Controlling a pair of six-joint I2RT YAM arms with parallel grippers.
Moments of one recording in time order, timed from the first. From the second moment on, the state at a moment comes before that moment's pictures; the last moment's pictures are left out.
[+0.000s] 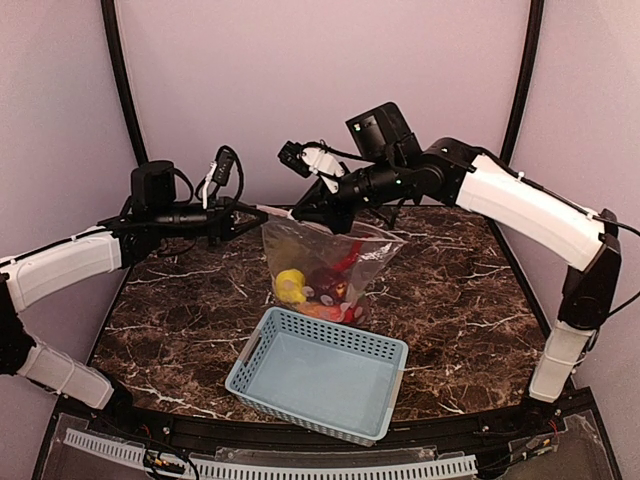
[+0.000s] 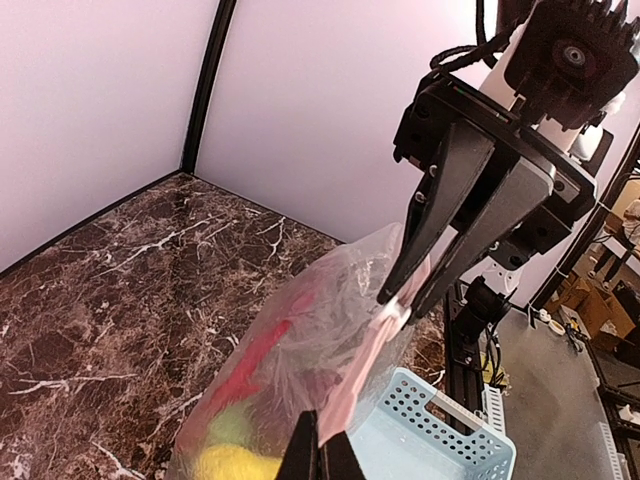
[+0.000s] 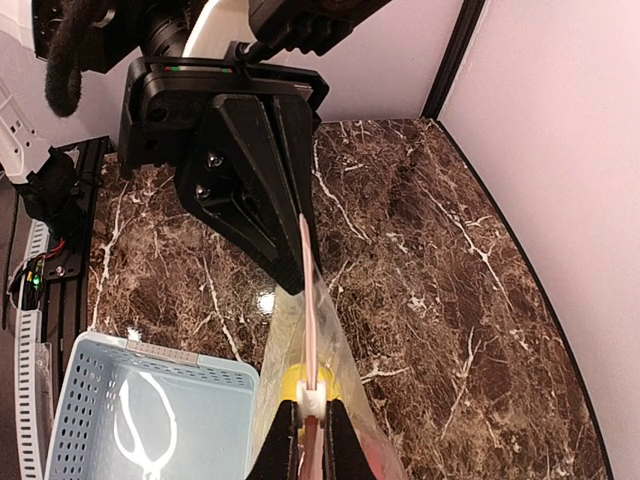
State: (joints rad) left arm -0.45 1.32 1.00 0.12 0.84 -0.18; right arm 0.94 1.78 1.91 -0.69 -0.26 -0.30
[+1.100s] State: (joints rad) left arm -0.33 1.28 0.98 0.11 0.85 -0.20; right arm 0.94 1.68 1.79 -0.68 -0.17 -0.26
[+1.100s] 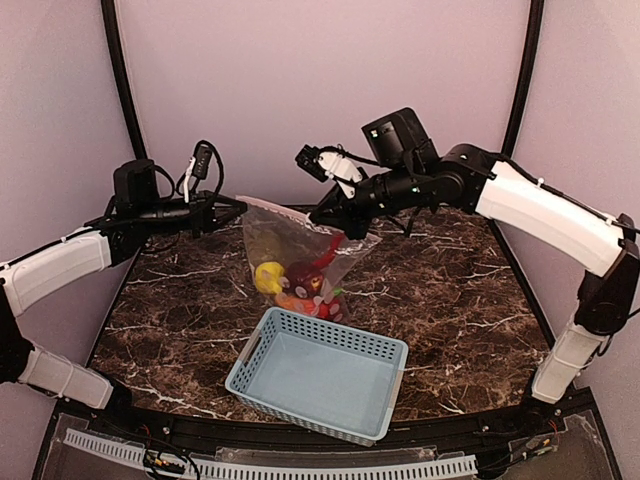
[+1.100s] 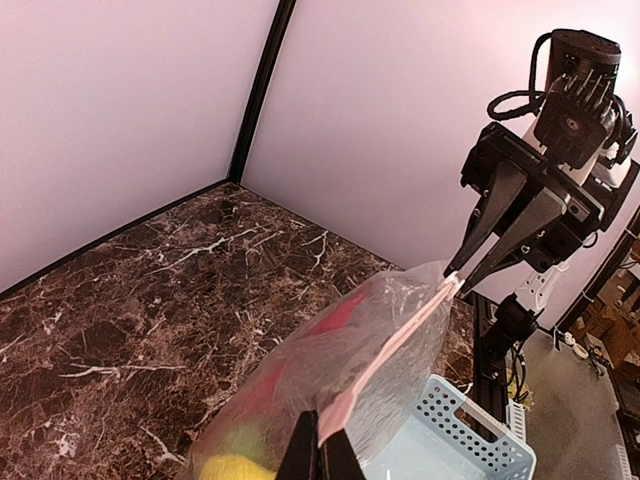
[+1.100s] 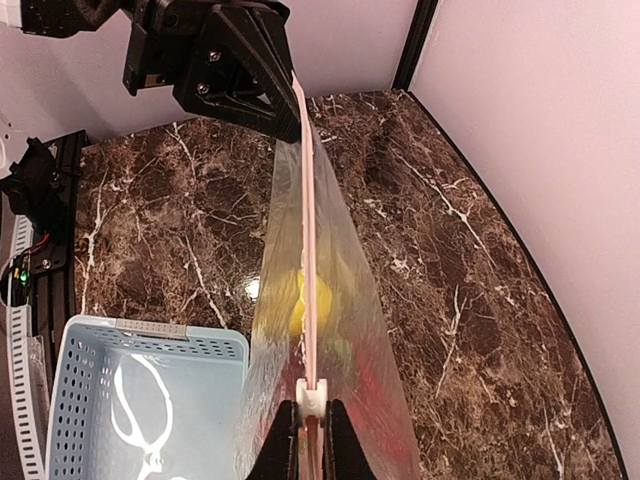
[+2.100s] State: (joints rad) left arm -0.21 1.25 0.96 0.12 0.86 -0.22; right arm 0.94 1.56 1.65 -0.69 -0.10 -0.21
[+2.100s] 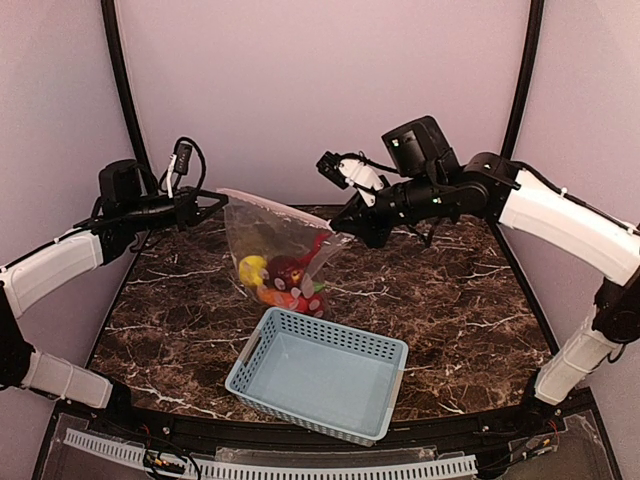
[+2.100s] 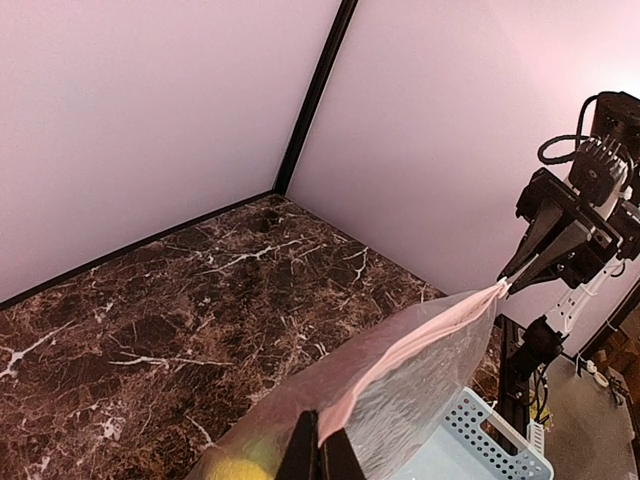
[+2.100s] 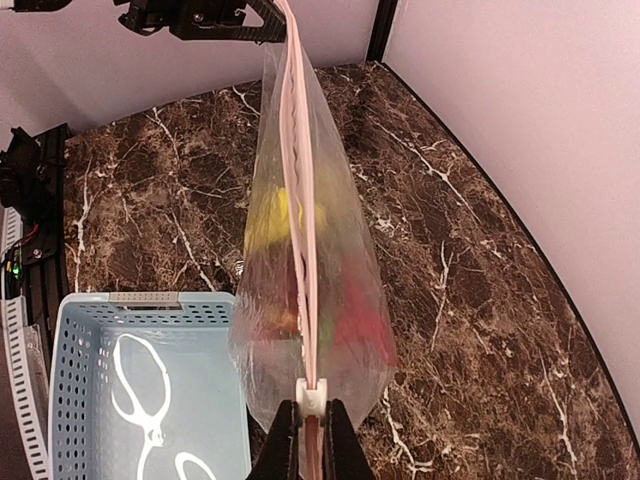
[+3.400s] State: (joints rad) left arm -0.57 1.13 1.25 -0.28 0.51 0.17; right arm 0.94 1.54 1.60 -0.66 -0.19 -0.15
